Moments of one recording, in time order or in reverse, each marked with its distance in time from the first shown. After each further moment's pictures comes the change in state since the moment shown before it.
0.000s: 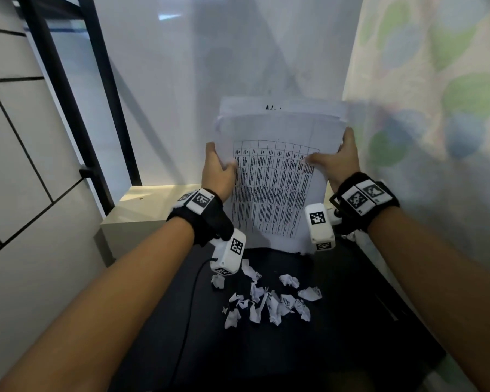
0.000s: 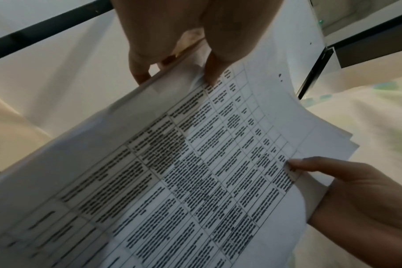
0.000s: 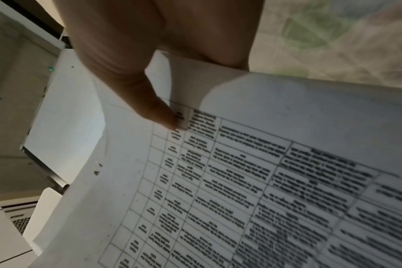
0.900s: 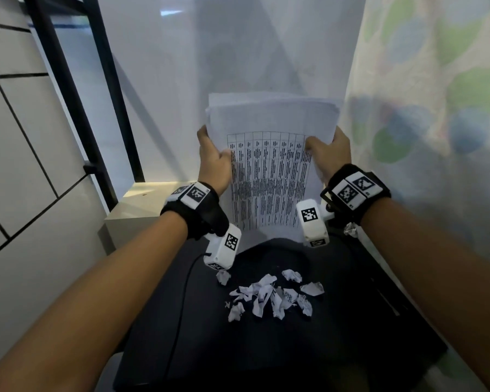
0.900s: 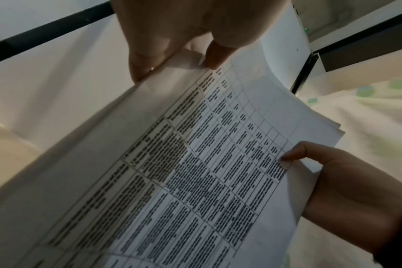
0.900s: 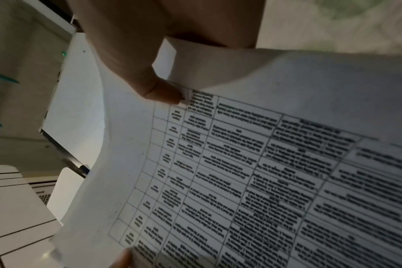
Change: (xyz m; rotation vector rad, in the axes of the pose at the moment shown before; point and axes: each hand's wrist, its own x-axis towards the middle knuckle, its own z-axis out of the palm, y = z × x) left_hand 0.000 0.006 -0.013 -0.079 0.027 0.100; right_hand -0.004 -0.008 0.025 -0.047 0.061 -0.038
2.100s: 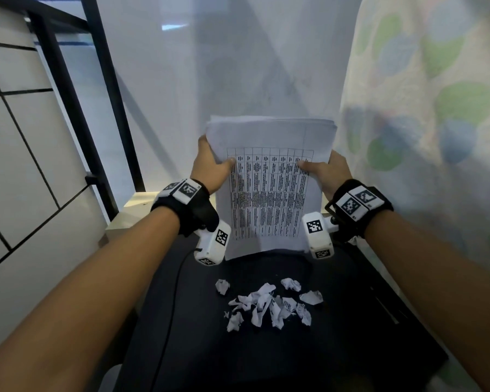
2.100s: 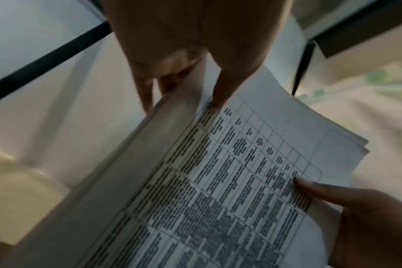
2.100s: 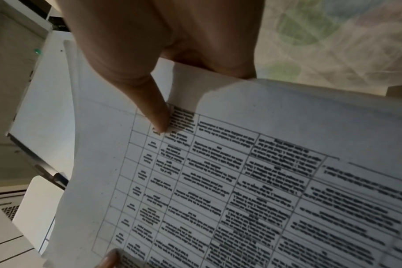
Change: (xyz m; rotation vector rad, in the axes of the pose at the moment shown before) left_hand 0.013 0.012 -0.012 0.200 -0.117 -0.088; right_hand -0.008 0.001 -0.016 0.051 -0.126 0.202
